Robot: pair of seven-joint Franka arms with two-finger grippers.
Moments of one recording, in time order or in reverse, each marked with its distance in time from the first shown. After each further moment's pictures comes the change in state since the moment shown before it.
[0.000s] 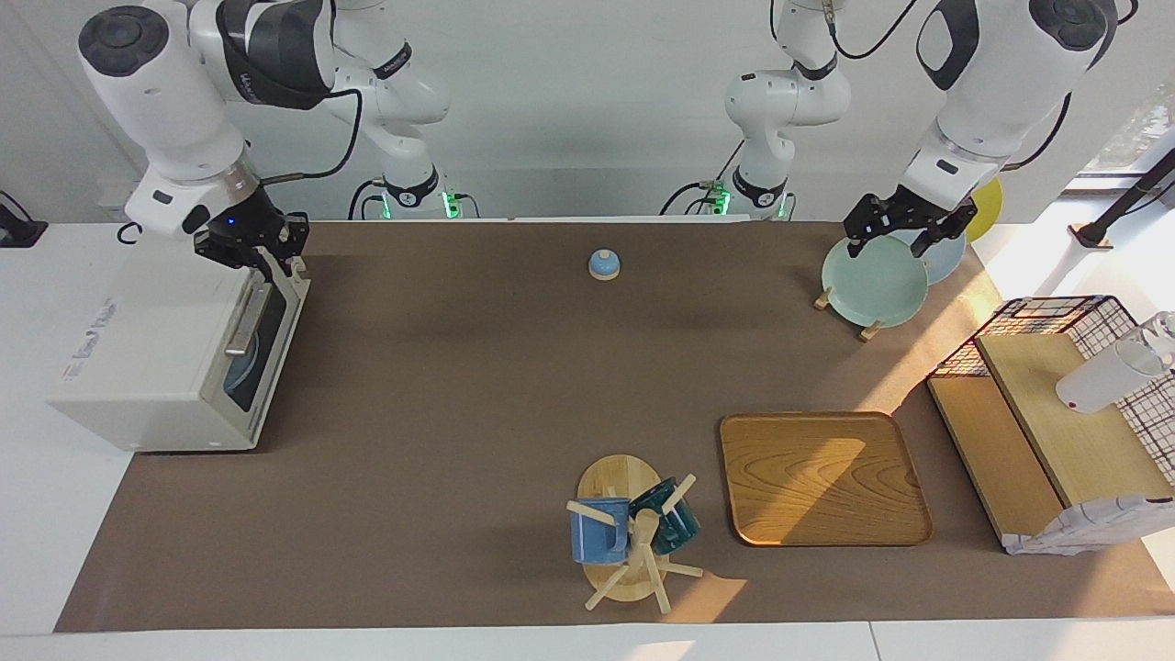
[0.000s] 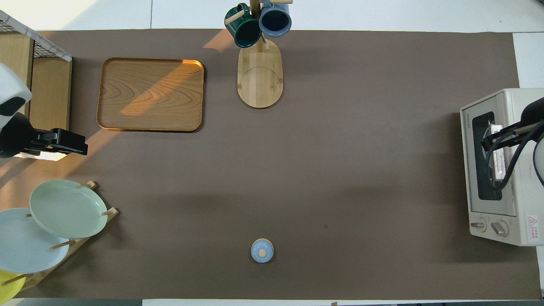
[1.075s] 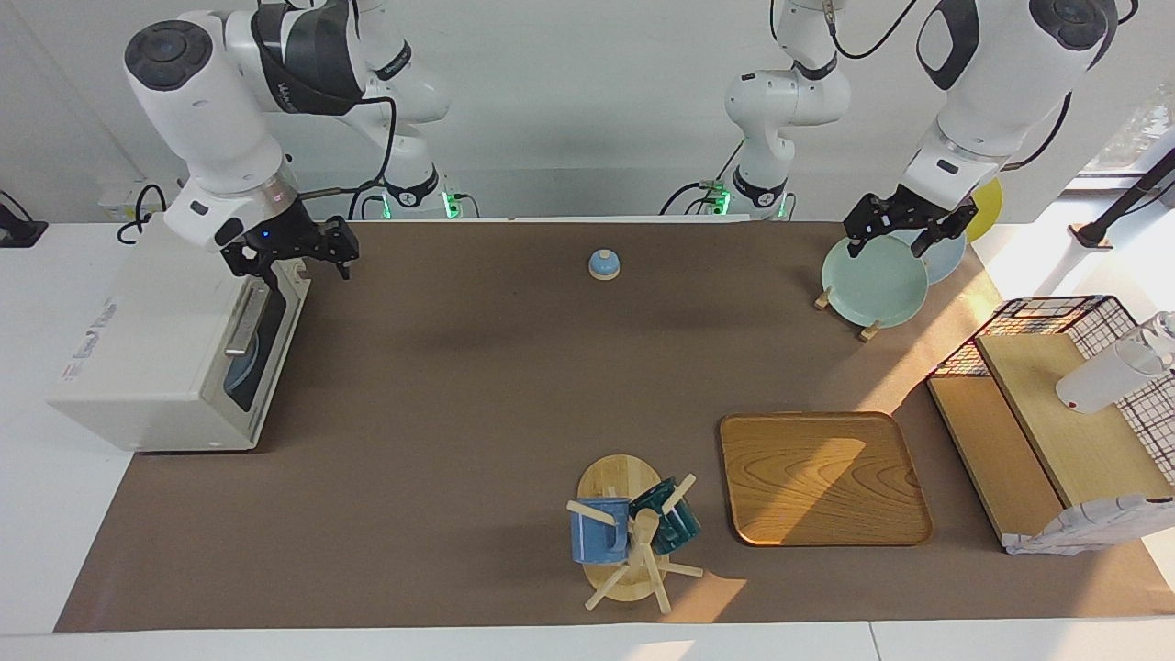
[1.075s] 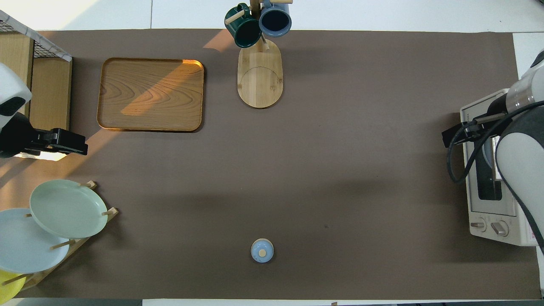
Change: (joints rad) left arm 0.000 0.000 0.000 0.000 0.000 0.000 0.000; right arm 0.088 0.029 -0.010 0.015 0.012 0.011 0.198
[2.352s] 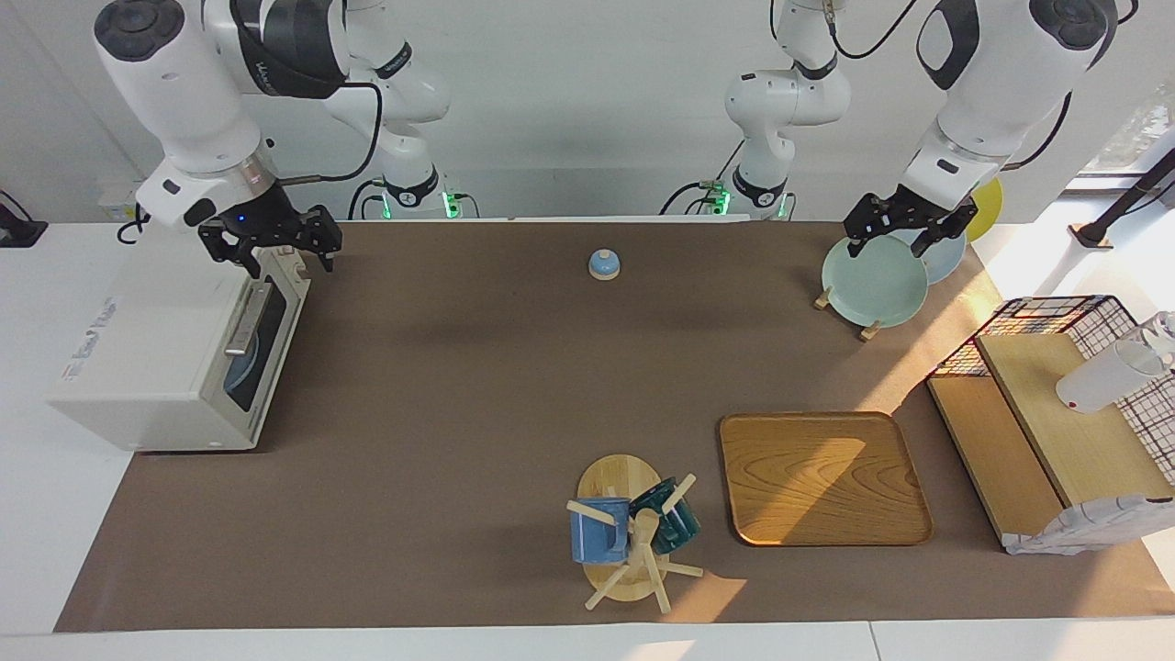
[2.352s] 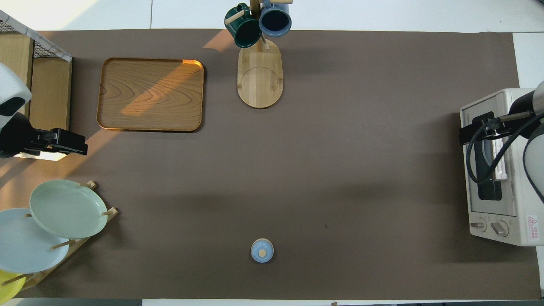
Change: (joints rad) left arm 0.000 0.000 0.000 0.000 0.000 0.000 0.000; right arm -0.020 -0.025 -0.019 0.014 0.000 0.003 0.006
